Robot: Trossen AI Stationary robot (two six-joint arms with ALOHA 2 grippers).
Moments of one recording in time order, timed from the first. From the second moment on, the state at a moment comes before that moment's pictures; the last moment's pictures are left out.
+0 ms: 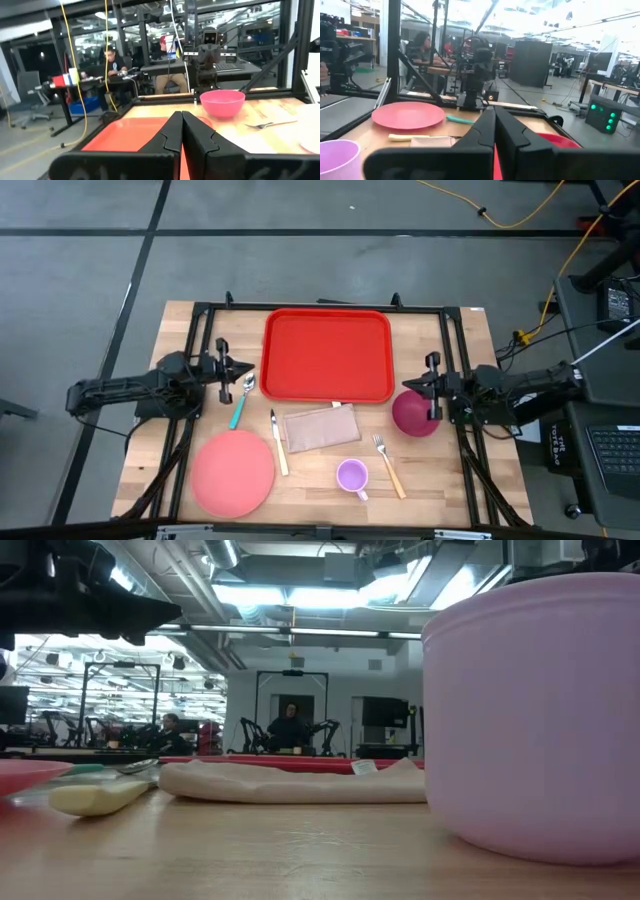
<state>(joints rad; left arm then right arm) 0.22 0.14 0.01 0.26 0.03 0.09 0.17 0.20 0.04 0.33 0.18 -0.16</state>
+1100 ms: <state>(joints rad) -0.05 0.68 0.22 0.36 -0.12 0.11 0.49 1.12 0.74 -0.23 0.48 0.23</state>
